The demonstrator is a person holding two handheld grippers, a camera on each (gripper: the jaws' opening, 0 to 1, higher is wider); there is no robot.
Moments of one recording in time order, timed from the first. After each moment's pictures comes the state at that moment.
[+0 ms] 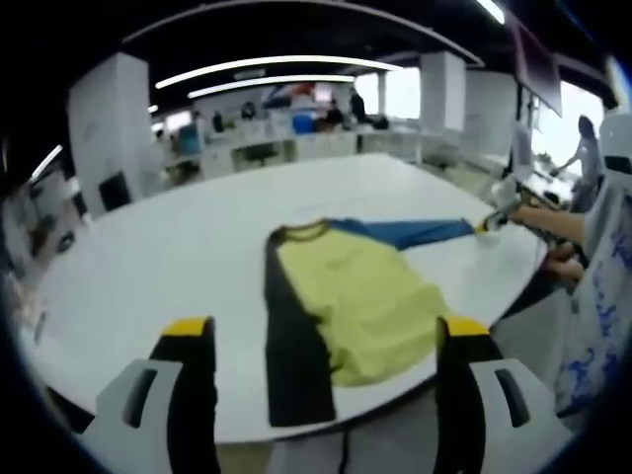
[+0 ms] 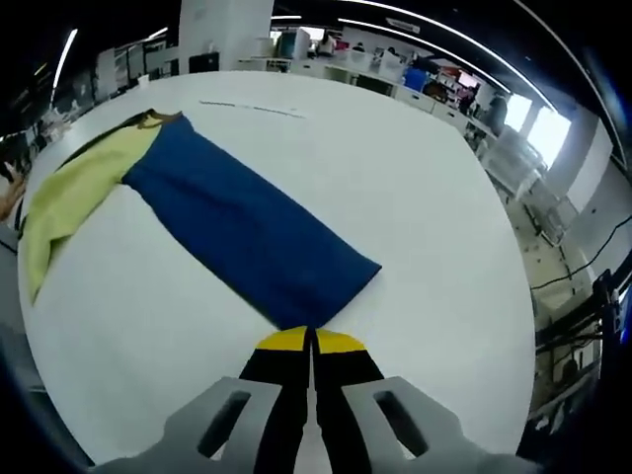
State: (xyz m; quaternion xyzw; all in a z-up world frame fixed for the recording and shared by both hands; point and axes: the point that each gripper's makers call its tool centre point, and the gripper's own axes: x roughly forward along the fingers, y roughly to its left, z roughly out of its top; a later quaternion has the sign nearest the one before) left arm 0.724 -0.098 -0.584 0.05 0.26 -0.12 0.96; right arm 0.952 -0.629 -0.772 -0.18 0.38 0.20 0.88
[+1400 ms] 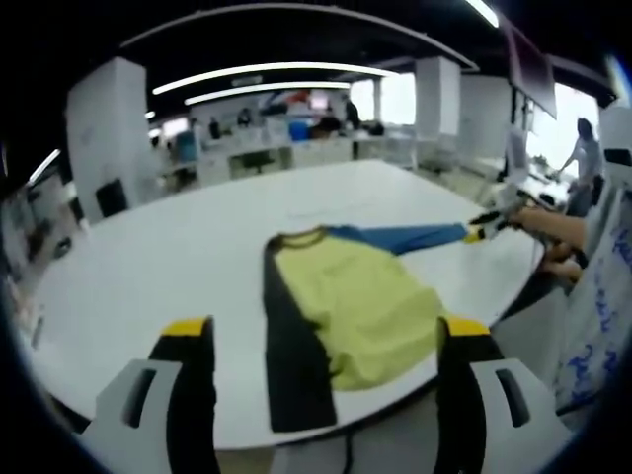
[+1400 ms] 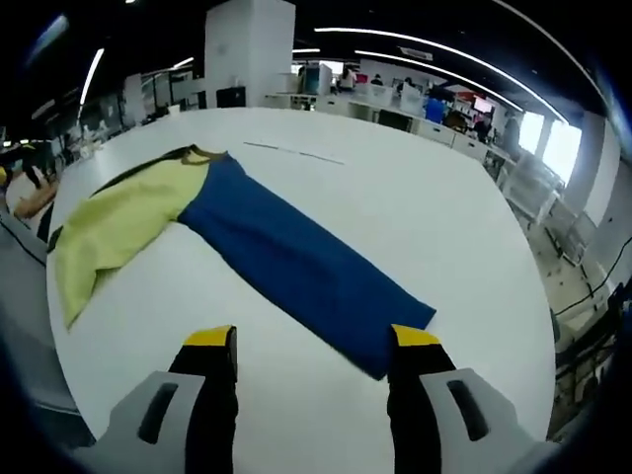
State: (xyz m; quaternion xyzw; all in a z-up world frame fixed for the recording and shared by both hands) left arm 0.724 -0.097 -0.578 0.05 0.24 -0.14 0.96; right arm 0.947 -0.569 -0.739 -0.15 0.31 0.27 0.90
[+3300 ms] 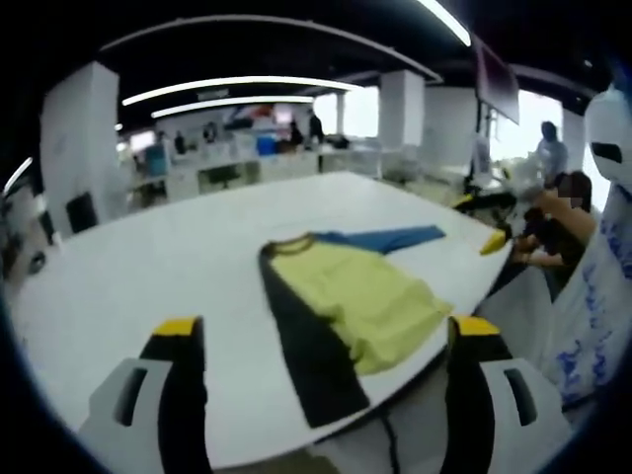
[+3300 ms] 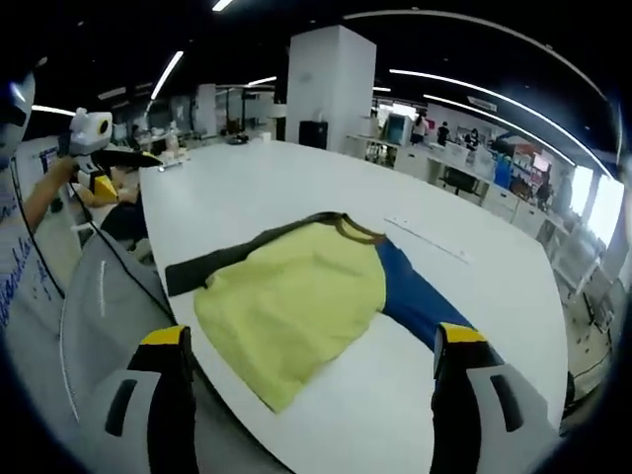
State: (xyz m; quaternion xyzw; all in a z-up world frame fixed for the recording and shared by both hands) left arm 0.715 -0.036 -0.579 0.04 0.21 -0.23 0.95; right arm 0.782 -0.343 -0.616 -0.17 0.24 0.40 0.87
